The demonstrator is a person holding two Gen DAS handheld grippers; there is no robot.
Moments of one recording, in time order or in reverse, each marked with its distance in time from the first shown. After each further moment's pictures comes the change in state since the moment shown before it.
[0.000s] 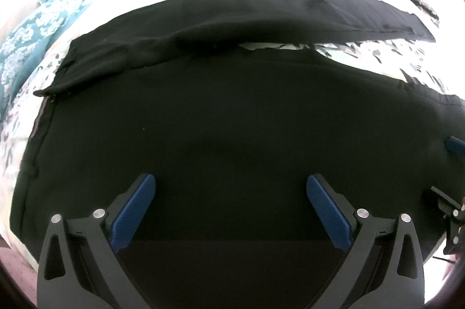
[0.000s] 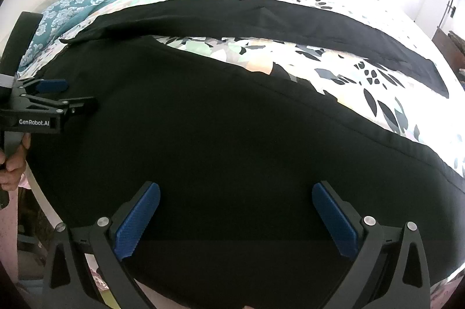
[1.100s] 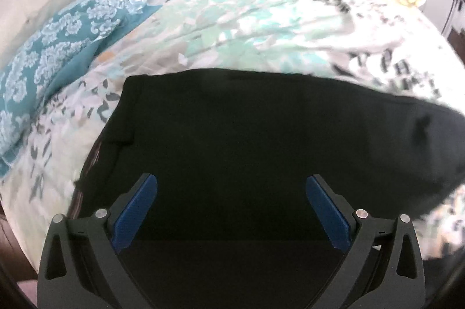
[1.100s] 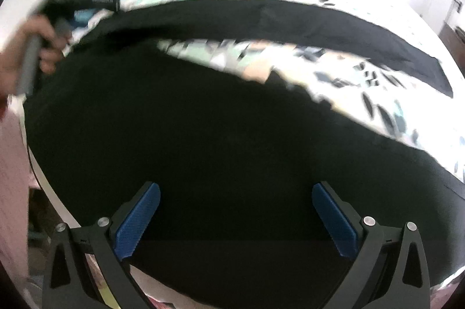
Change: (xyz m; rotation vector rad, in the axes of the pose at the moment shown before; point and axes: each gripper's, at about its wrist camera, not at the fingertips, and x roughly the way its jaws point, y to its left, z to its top) left arm 0.041 0.093 0.134 -0.288 -0.038 0.222; right arm -0.025 -0.023 0.022 0.049 -0.014 0.057
